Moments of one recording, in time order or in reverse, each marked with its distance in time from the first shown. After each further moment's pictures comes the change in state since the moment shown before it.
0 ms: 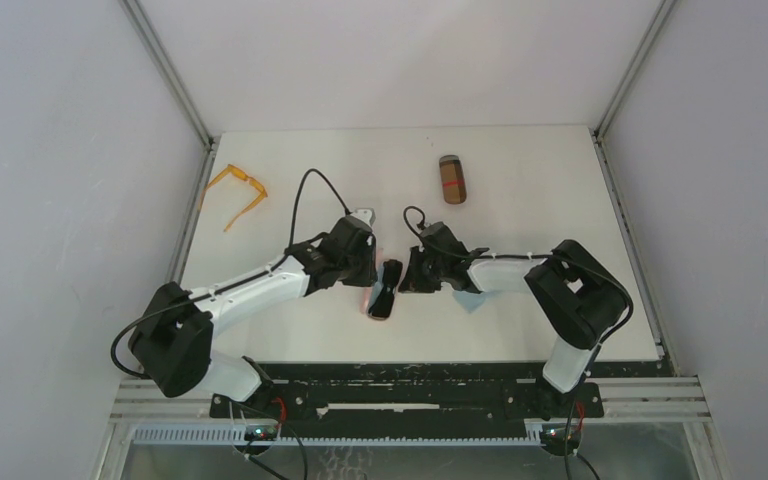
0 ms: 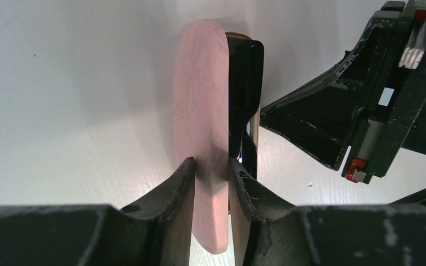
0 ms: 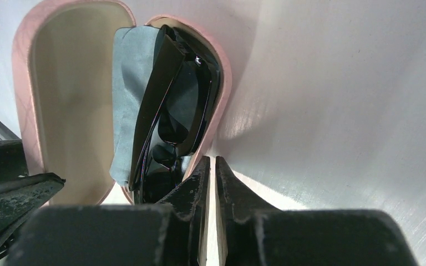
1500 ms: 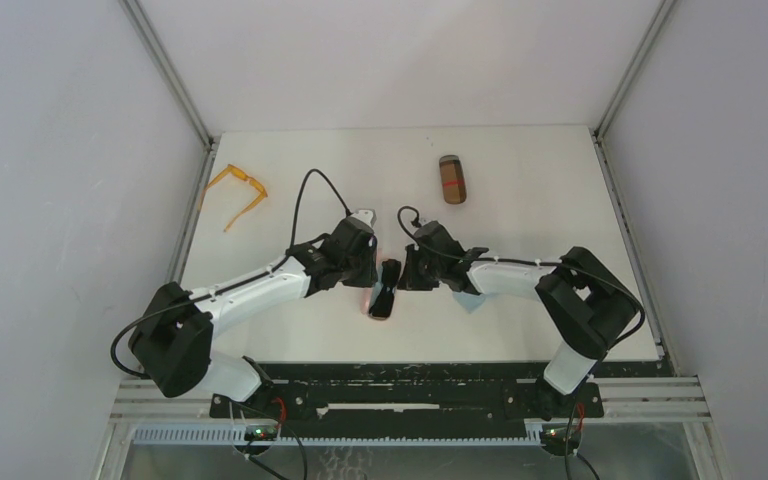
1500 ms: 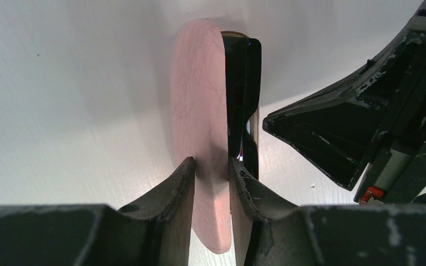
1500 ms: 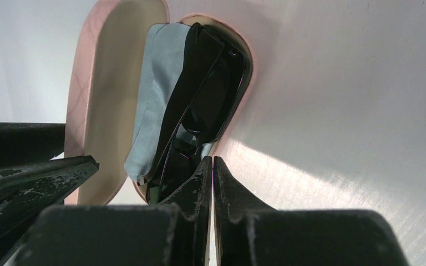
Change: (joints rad) left arm -0.015 0.000 0.000 -0.003 -0.029 -0.001; right arm 0.048 -0.063 0.028 -0.065 0.079 -0.047
